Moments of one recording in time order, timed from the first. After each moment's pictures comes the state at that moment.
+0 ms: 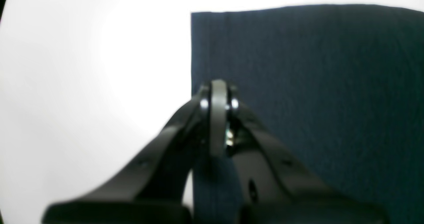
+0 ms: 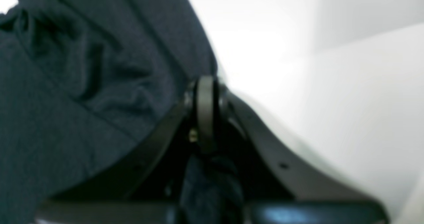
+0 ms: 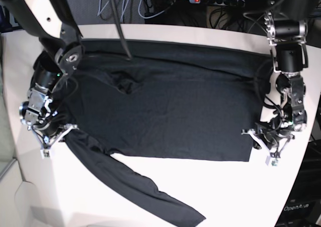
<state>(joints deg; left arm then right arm) -22.7 -19.9 -6.5 60.4 -12.8 -22.9 35.9 31.8 5.3 47.3 45.7 -36.0 39.3 -18.9</state>
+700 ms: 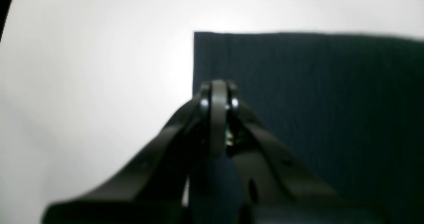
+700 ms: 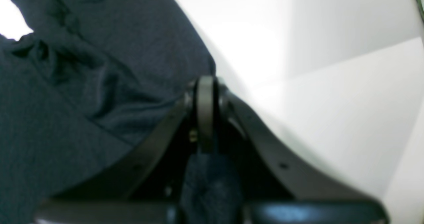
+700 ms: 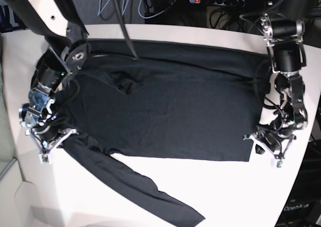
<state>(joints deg) -22.7 -17.9 -11.4 60.2 -12.8 -22.9 32.2 31.6 3.2 47.3 51.0 -36.0 39.3 -18.9</state>
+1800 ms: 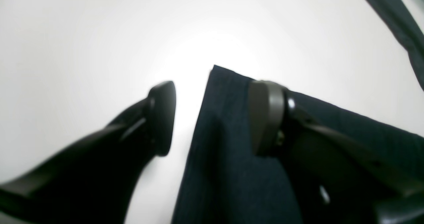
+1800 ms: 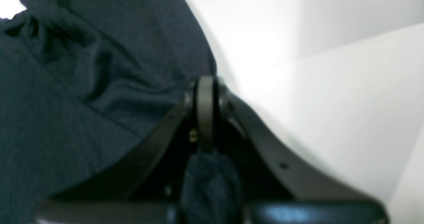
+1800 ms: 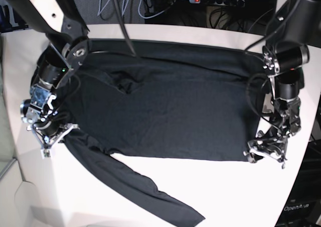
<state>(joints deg) -38.1 -17.5 -15.5 24.9 -12.3 -22.7 12.4 30.1 3.1 47.2 50.8 -35.9 39.3 -18.8</state>
